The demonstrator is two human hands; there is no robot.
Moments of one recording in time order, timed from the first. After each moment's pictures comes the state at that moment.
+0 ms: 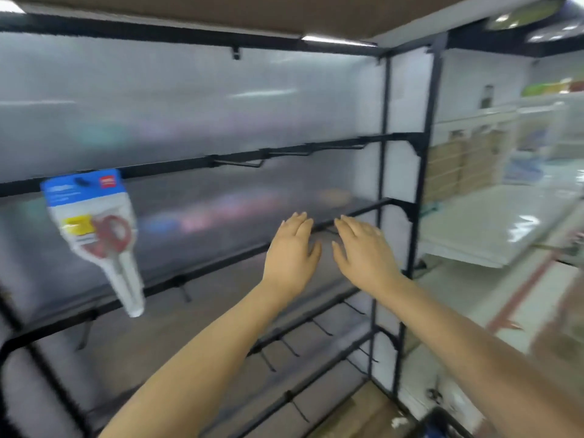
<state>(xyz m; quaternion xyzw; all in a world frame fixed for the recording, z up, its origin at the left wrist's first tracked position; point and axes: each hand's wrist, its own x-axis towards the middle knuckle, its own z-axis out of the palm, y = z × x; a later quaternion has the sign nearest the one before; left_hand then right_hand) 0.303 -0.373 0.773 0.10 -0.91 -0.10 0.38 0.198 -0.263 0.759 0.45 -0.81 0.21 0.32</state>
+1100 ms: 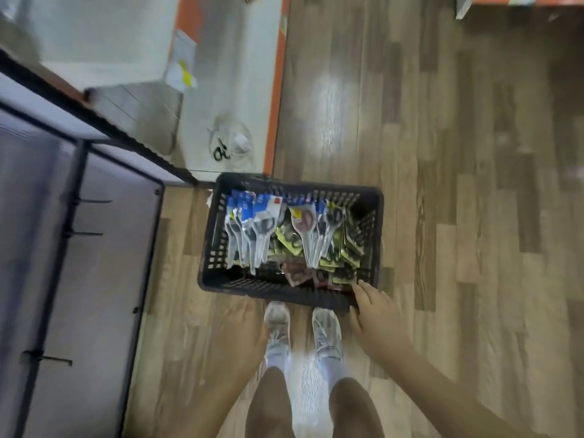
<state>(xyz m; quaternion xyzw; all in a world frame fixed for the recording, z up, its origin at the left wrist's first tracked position) 0.157 -0.105 0.243 -0.02 -0.94 -0.19 -0.29 0.191 0.127 0.210 -0.05 -0.97 0.17 -0.16</state>
